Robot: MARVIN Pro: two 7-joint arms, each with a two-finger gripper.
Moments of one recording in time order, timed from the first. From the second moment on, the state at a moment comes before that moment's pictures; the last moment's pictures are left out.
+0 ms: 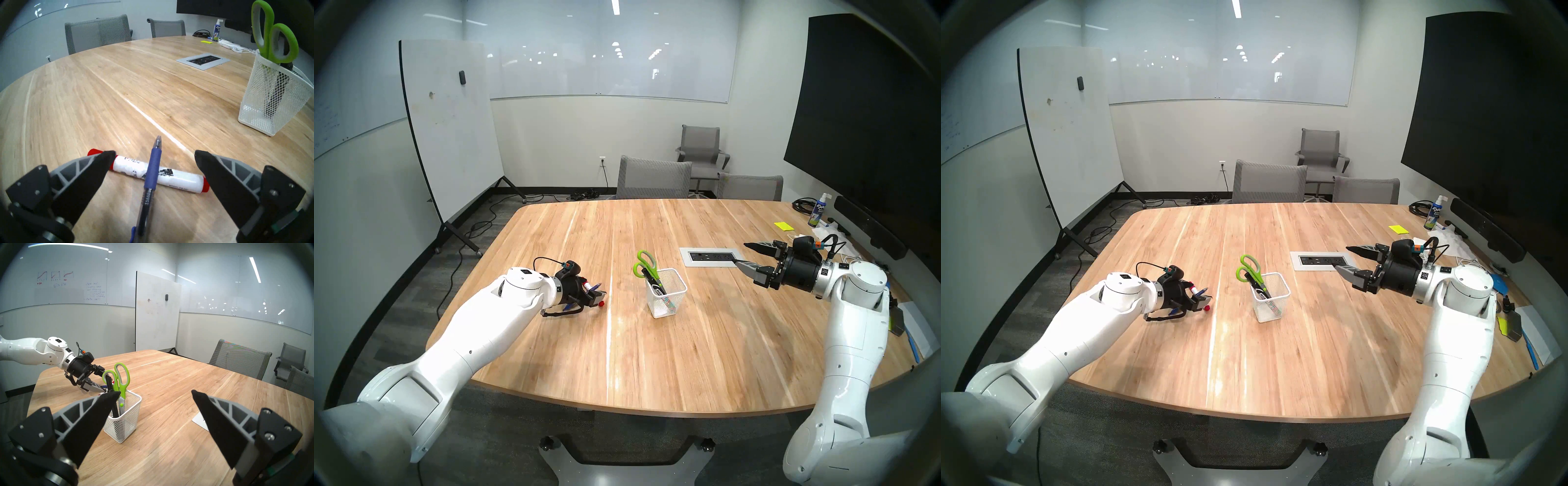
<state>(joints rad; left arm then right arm) 1.03 -1.08 -0.99 -1.13 -0.43 0.37 -0.47 -1.22 -1.36 2.14 -1.52 -0.18 0.28 1.48</state>
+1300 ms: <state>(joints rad) 1.05 -1.07 -1.02 -1.15 -0.44 0.33 -0.48 -1.22 -1.36 2.14 -1.52 -0.18 0.28 1.48</state>
